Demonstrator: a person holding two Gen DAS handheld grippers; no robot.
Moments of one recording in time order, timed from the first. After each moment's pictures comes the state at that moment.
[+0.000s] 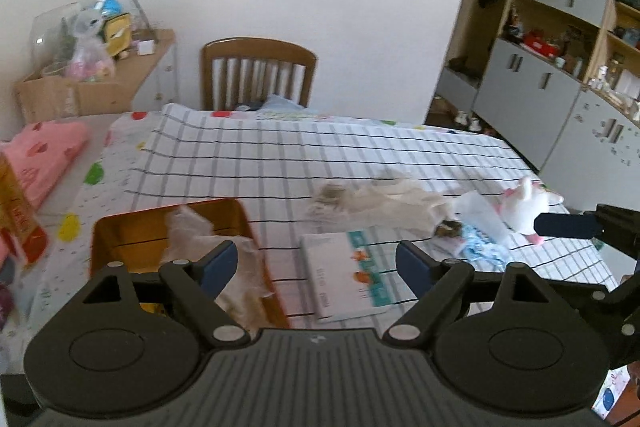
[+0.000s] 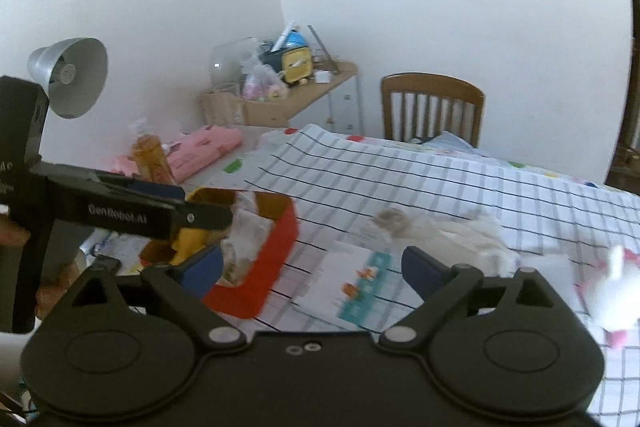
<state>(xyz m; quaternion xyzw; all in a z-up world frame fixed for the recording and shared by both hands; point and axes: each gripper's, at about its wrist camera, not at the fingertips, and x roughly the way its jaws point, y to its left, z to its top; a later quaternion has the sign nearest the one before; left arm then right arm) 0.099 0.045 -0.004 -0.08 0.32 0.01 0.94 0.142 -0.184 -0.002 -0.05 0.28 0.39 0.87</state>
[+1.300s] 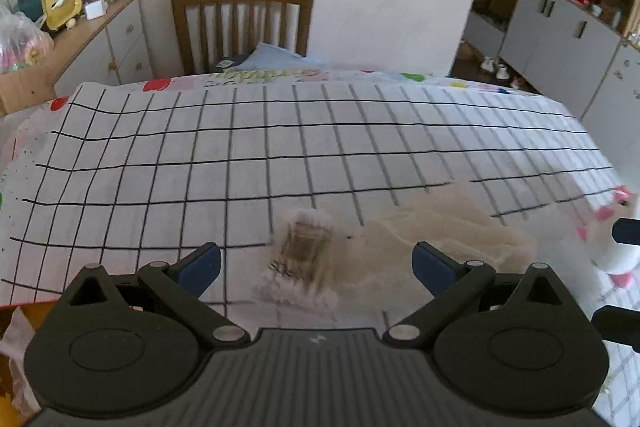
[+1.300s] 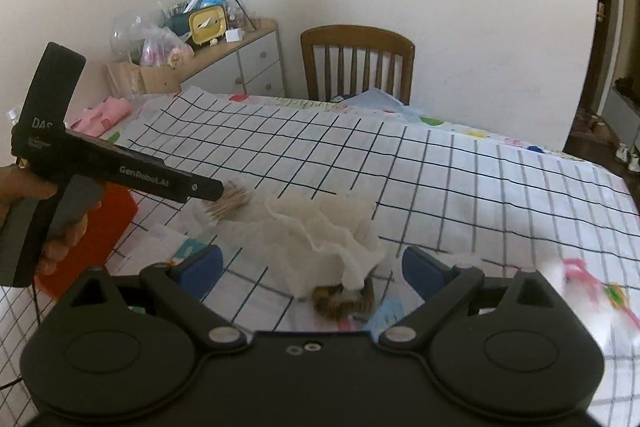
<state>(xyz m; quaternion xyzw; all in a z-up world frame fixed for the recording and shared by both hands) 0.326 0.010 -0.101 -0.05 0.41 0.04 0.91 0.313 -0.237 -0.075 -0.07 0.34 0.34 0.87</state>
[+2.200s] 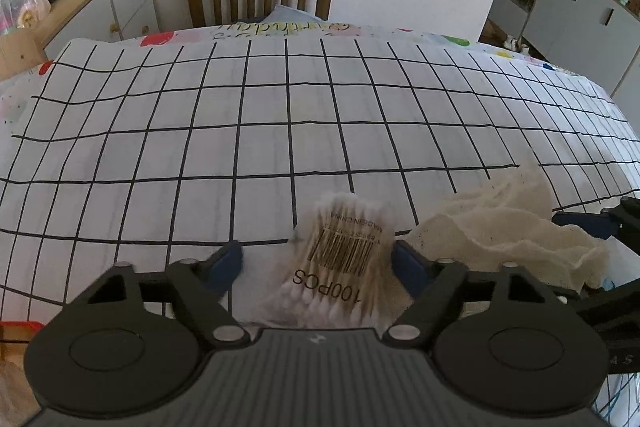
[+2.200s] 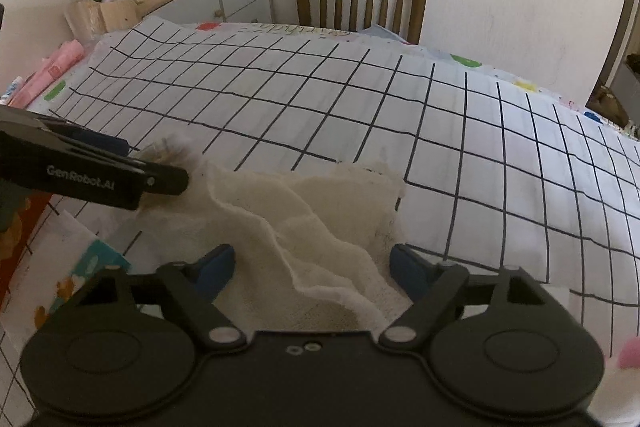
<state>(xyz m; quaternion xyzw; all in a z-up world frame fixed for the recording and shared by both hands) 0.364 0.027 -0.150 -0.06 0.45 0.05 0.89 0.387 -0.169 -0.153 -0.12 0.41 0.32 0.85</state>
